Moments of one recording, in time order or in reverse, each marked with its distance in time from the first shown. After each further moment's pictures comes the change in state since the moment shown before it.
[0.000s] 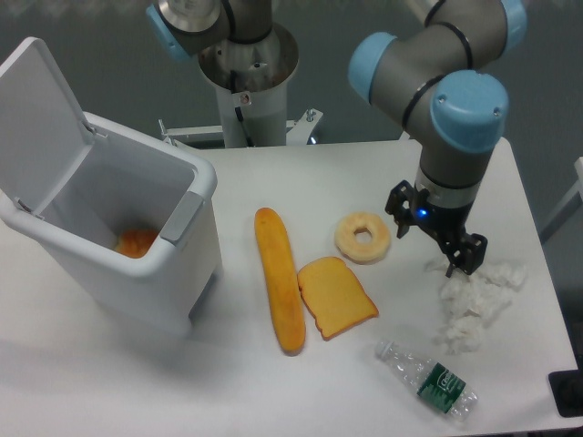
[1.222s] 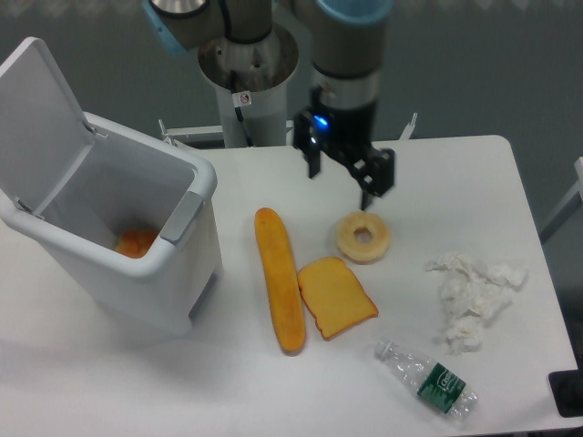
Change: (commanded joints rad) arm -0.221 0.469 -0.222 -0.107 -0.106 -0.324
